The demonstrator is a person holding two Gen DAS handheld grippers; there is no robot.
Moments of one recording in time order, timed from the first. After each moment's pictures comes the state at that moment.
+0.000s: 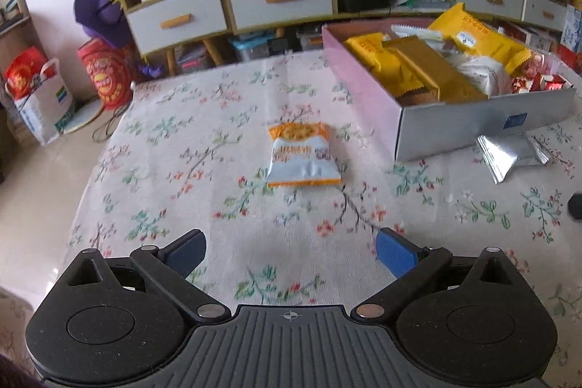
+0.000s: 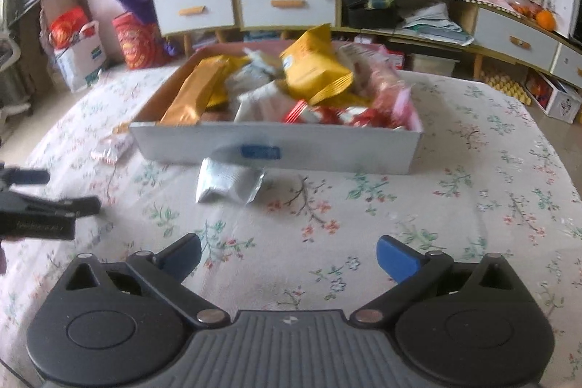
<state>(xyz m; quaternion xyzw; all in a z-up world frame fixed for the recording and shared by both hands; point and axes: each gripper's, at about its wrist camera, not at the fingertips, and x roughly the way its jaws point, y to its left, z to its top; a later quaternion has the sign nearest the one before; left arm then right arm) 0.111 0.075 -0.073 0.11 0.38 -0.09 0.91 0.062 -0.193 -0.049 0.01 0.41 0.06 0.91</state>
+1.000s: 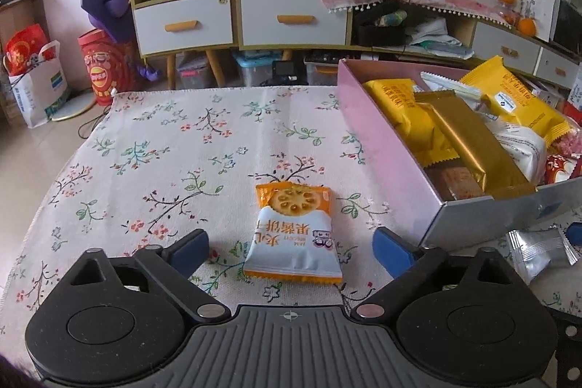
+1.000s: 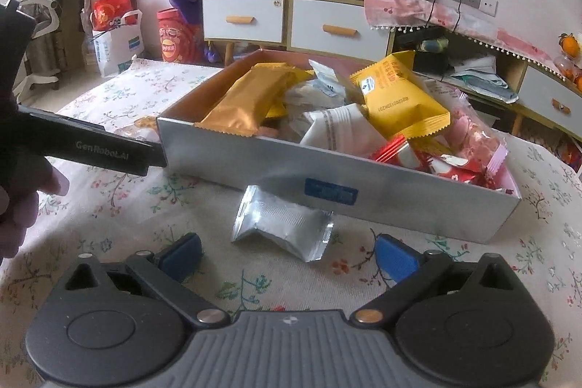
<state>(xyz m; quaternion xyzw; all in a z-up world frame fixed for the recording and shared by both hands) 0.165 0.069 -0.084 0.03 0.35 -0.09 0.93 0.094 -0.155 -0.073 -0.06 0.35 0.11 0.93</state>
